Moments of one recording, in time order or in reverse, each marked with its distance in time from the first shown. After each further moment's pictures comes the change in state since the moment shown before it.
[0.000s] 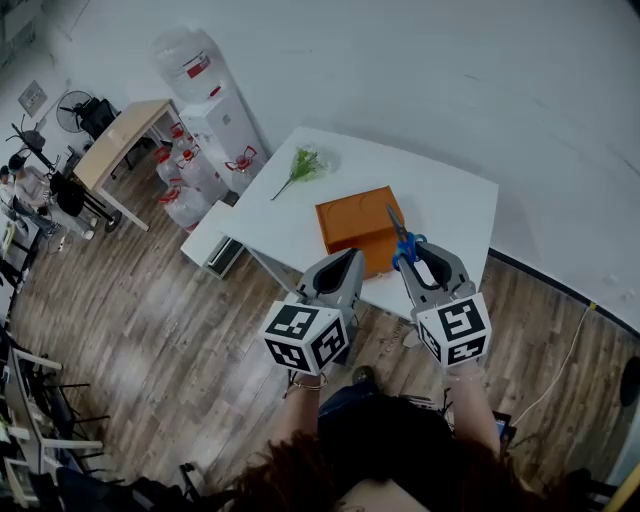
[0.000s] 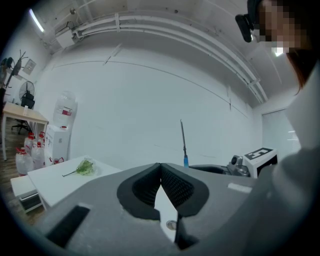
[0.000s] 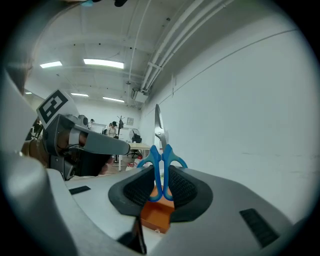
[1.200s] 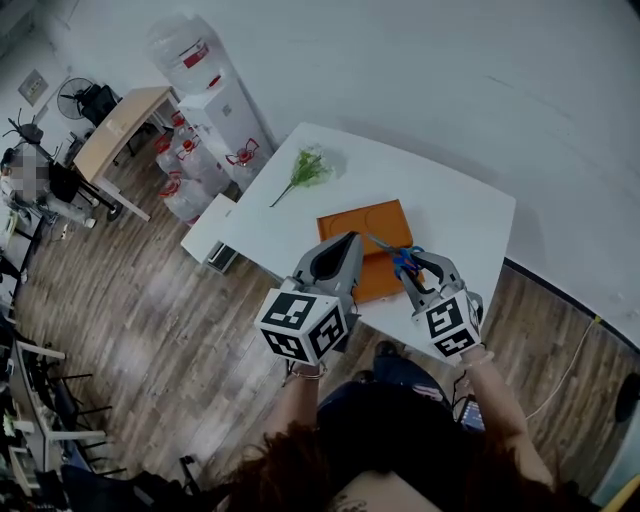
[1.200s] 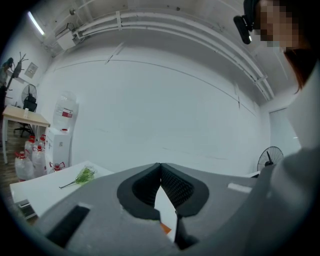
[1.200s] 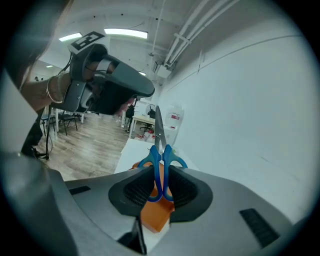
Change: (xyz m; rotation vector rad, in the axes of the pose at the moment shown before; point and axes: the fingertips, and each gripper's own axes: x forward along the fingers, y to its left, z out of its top) left arm 0.087 0.062 0.030 0.006 -0.013 0.050; right arm 0.094 -0.048 -0.080 -0.283 0.249 0.157
